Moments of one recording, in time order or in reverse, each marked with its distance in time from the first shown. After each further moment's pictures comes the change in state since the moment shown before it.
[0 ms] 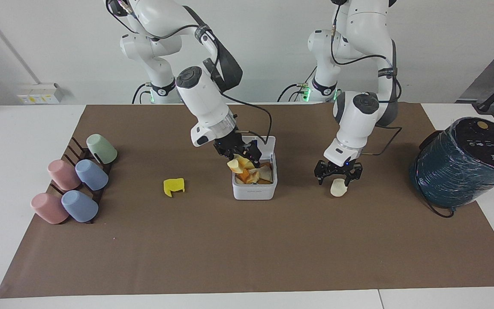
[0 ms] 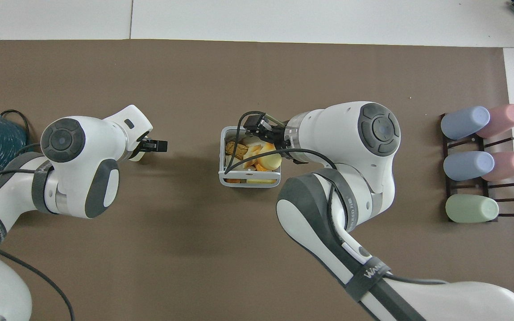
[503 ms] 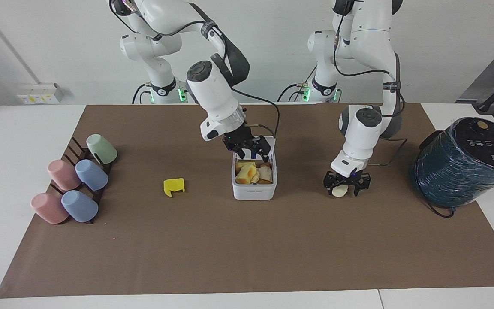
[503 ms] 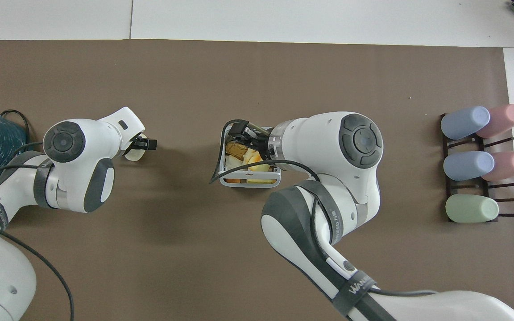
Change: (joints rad) left arm 0.056 0.073 0.000 -0.004 0.065 0.099 0.022; right arm 0.046 -0.001 0.002 0.000 -0.015 0.019 0.035
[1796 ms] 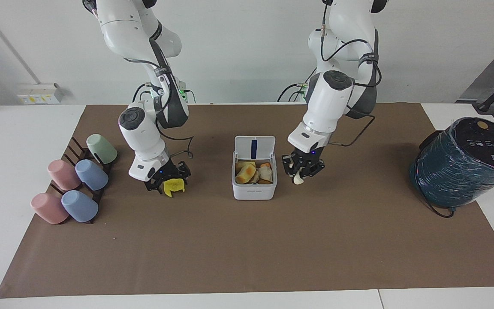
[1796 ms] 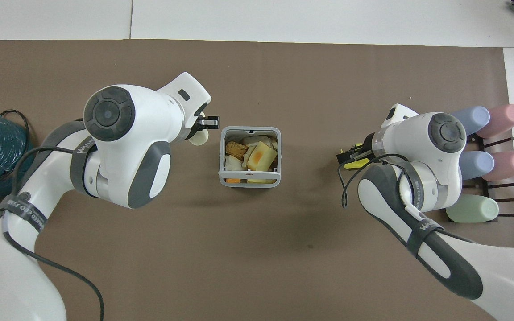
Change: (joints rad) left arm -0.265 -0.046 -0.036 0.315 -0.220 -0.293 -0.230; right arm -0.361 0.017 -0.024 -0.285 -0.237 0.056 -1.064
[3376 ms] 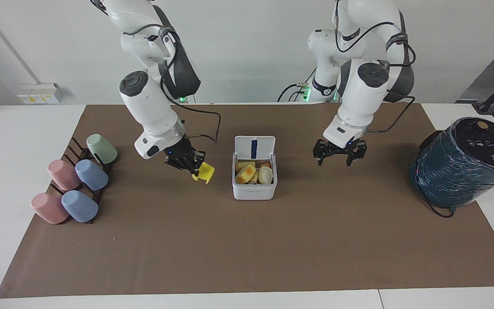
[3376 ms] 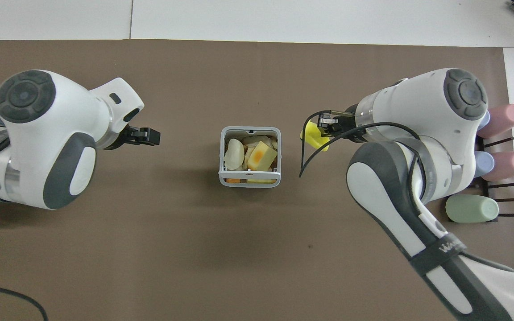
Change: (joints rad) left arm 0.194 -0.154 0.051 -0.083 0.151 -0.290 0.198; right arm 0.112 -0.063 0.053 0.285 0.190 -0.255 0.630
